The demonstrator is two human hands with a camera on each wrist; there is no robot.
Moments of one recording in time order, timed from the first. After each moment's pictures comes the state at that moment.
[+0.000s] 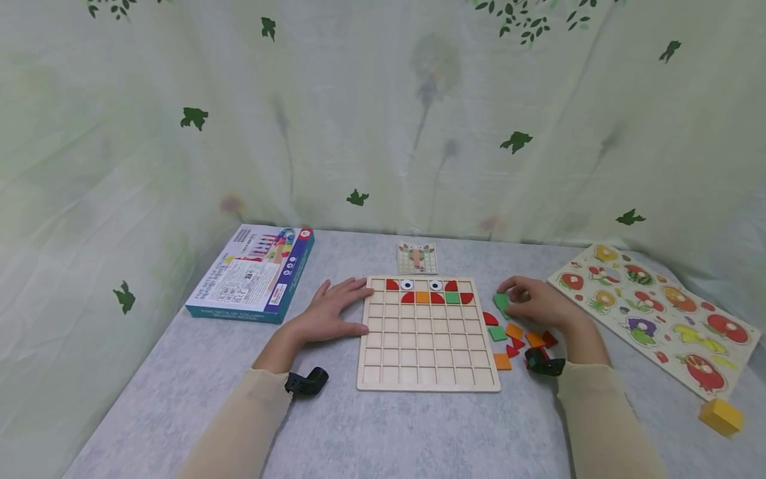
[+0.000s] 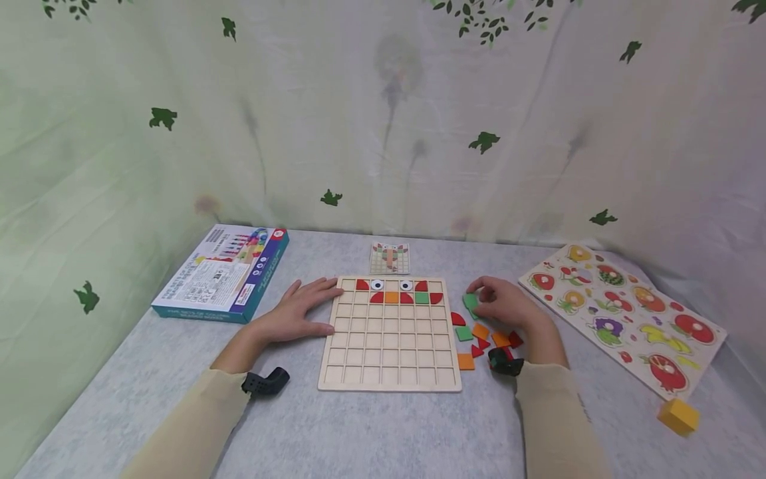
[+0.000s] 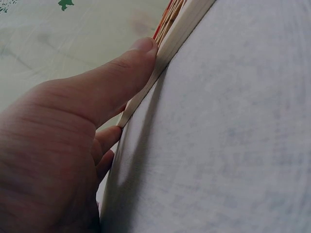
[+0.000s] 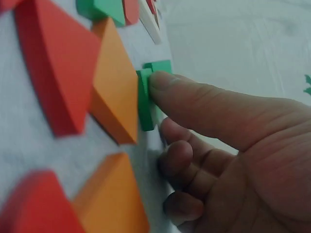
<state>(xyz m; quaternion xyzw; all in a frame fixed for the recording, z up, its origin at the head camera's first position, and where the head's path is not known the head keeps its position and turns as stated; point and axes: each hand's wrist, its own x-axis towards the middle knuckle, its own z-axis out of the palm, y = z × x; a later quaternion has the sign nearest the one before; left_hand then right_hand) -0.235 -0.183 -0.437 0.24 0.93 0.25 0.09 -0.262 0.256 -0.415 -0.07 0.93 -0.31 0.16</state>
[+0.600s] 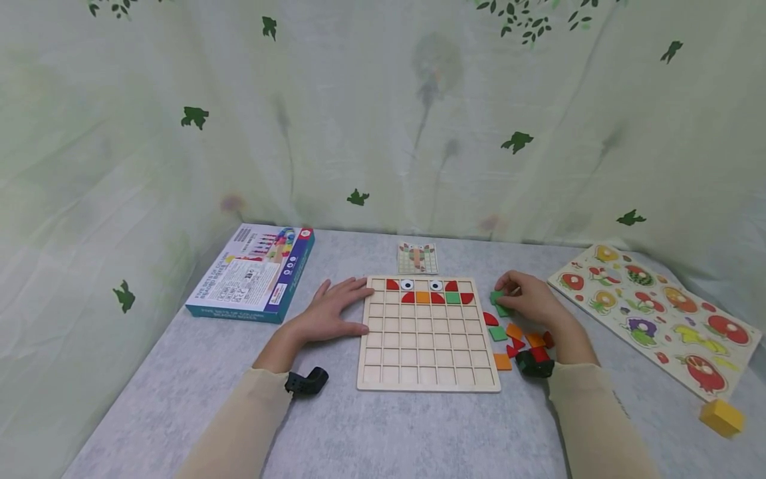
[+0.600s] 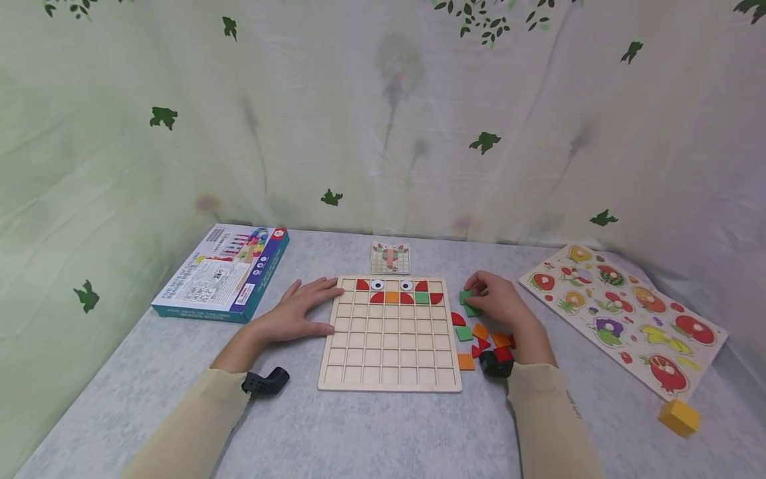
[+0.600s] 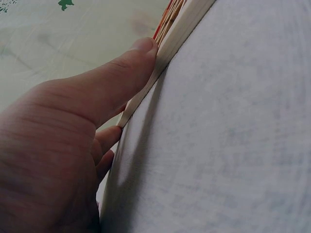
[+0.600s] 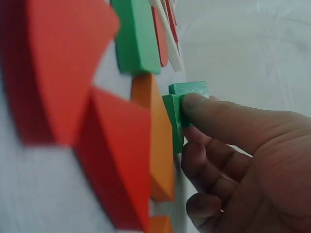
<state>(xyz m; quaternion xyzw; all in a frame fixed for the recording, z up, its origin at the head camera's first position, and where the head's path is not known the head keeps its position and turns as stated) -0.235 -0.182 -0.436 0.24 0.93 0.25 0.08 -0.266 0.236 -0.418 -0.05 0.94 -0.32 0.09</state>
